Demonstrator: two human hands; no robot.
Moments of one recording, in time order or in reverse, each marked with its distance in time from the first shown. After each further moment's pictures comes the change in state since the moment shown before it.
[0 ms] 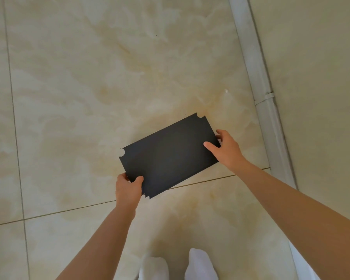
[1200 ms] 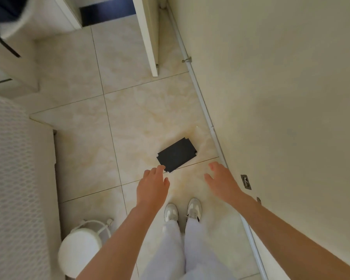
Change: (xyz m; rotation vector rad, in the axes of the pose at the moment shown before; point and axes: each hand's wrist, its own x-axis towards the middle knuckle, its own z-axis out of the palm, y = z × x) left_hand -0.576 0.220 -0.298 0.928 -0.022 0.791; right_hand -0.576 -0.216 -0.285 -0.181 -0.043 -0.102
